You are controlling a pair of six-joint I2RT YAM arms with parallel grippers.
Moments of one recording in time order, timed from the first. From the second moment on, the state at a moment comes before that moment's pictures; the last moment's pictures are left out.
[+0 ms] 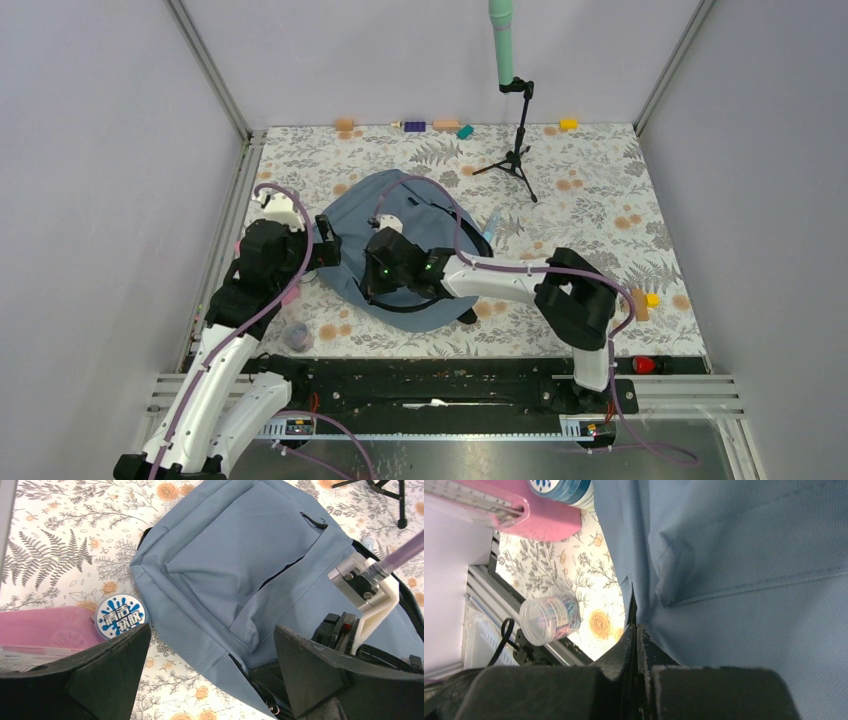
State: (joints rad) left arm -0.27 0.69 0.78 -0.52 -0.10 -0.26; right arm 1.10 1.94 1.38 -0.14 0.08 0.81
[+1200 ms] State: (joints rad) left arm -0.44 0.93 0.53 -0.36 0.05 -0.66; right arm 1.10 1.42 0.79 0.26 -0.09 0.65
